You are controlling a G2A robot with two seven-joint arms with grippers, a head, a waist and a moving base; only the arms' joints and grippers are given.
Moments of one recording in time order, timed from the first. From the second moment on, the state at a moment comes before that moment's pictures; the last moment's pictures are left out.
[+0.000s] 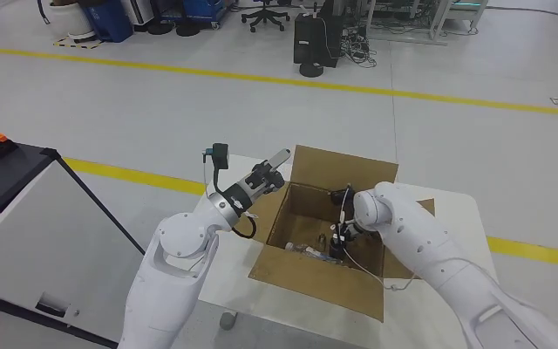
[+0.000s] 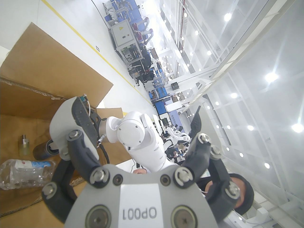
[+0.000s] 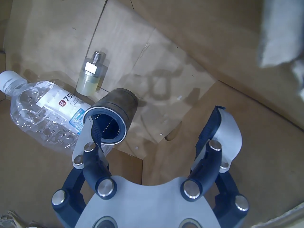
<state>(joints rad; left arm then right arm) 1.20 -1.41 -1.31 -1.79 -0.02 0.15 -0.53 -0.58 -1.17 0.58 -1.06 -0.68 0.24 1.32</state>
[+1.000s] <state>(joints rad) 1.20 -1.41 -1.31 -1.79 -0.02 0.15 -0.53 -0.54 -1.28 0.53 -0.86 -0.64 0.15 1.27</state>
